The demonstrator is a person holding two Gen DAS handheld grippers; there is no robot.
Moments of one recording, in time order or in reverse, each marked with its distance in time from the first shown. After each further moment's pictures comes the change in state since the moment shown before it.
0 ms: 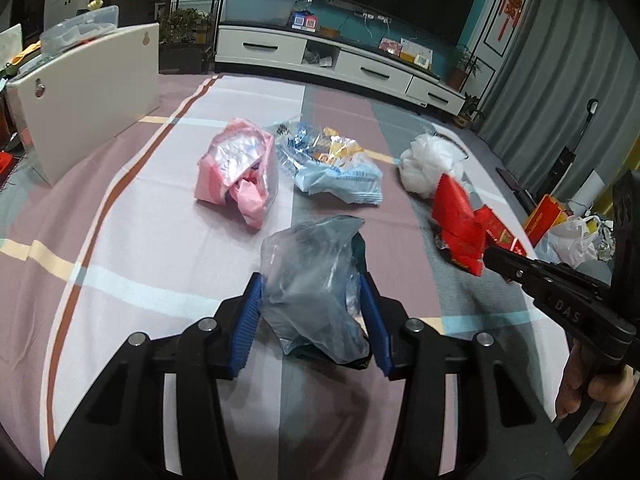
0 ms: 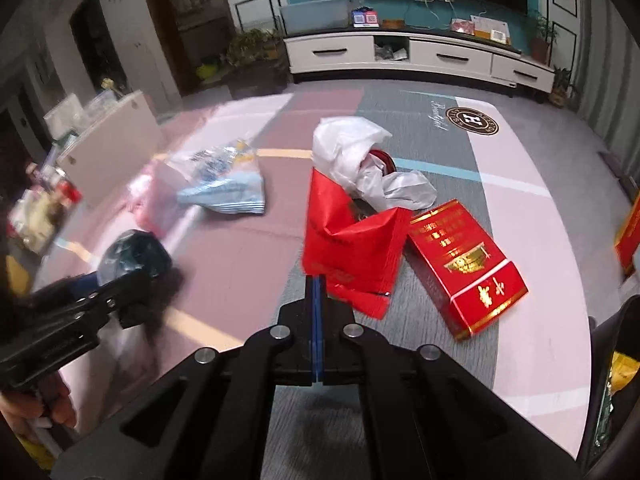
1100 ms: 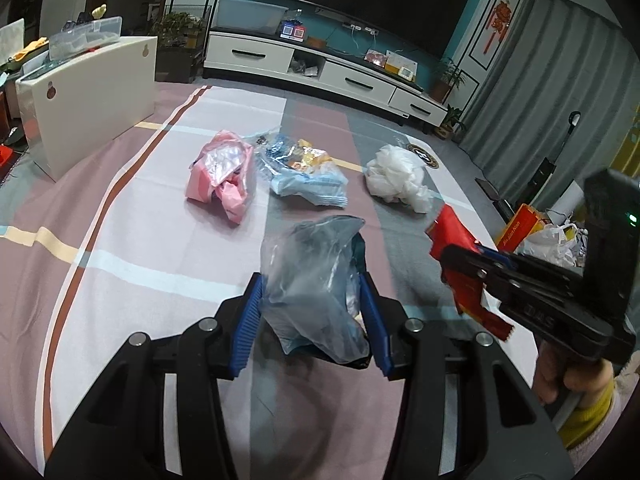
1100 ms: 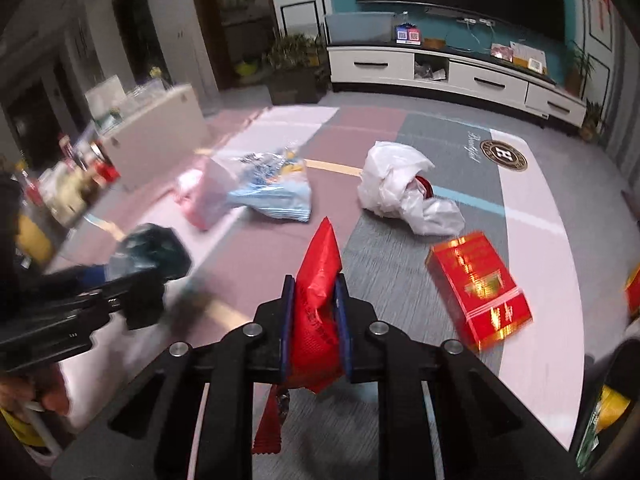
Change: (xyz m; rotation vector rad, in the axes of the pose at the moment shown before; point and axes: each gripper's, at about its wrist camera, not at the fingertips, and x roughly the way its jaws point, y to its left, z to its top) left arm -0.032 -0.012 -0.009 -0.013 -0.024 -0.072; right arm -0.024 0.018 -0.005 -0.069 -0.025 0.087
